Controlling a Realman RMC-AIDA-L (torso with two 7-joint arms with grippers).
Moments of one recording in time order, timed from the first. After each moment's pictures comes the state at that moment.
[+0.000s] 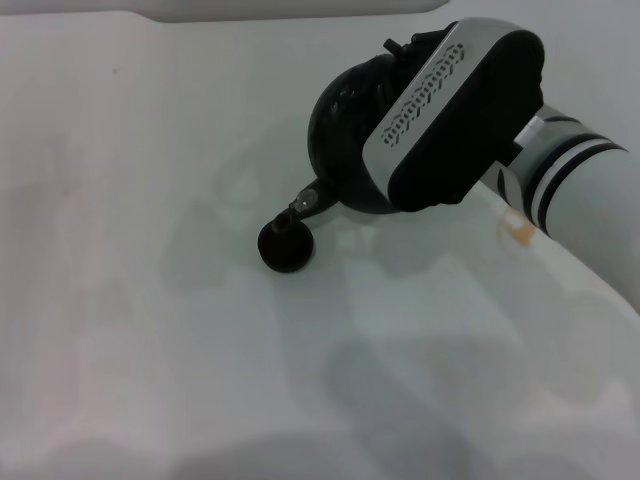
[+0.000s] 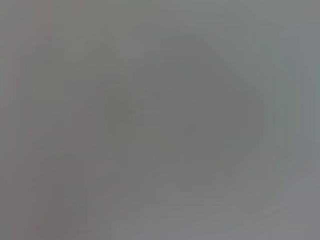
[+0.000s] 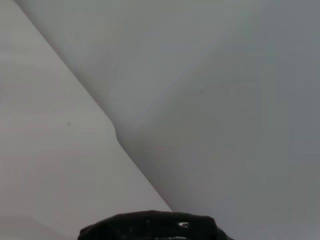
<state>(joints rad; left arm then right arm) -0.28 -2.08 -1.10 -0.12 -0.97 -1.32 2.80 0.17 2.02 -2.31 -1.61 -0.59 0.54 0.33</state>
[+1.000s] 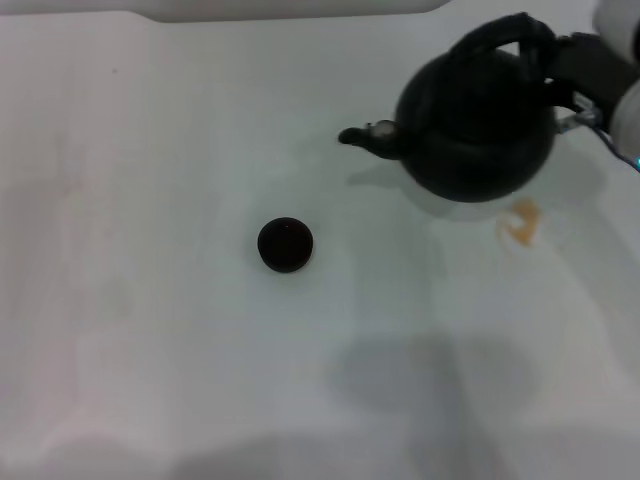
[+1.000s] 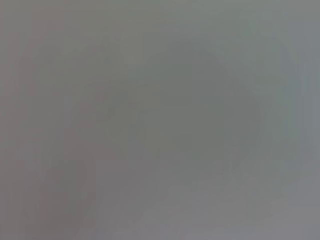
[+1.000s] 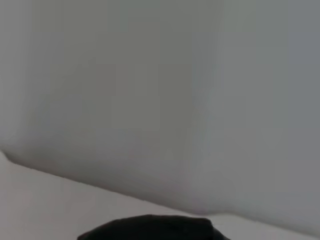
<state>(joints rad) -0.29 -2.08 -1.11 -0.12 -0.97 -1.32 2.80 -0.03 2.00 -2.04 -1.76 -0.21 0.55 0.41</state>
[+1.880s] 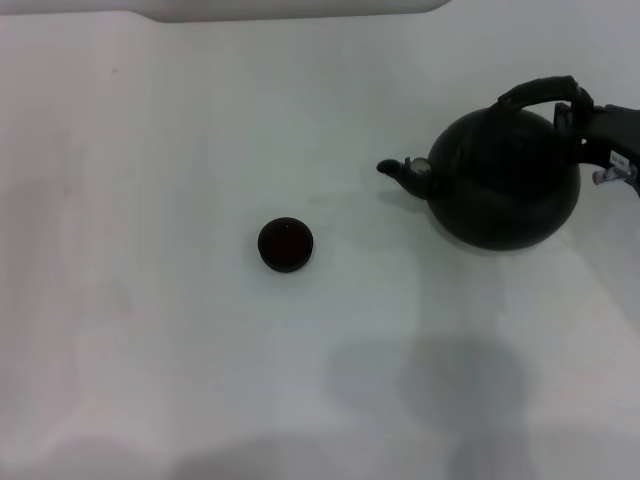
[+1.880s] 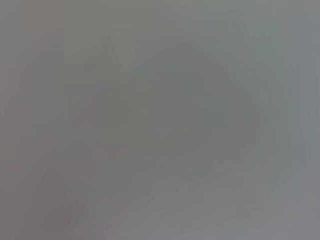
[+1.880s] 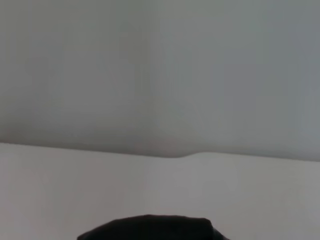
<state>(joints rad) -0.29 -2.08 -1.11 -0.12 -0.96 -1.33 2.80 -0.13 2.00 -1.97 -1.66 0.00 0.44 0.34</state>
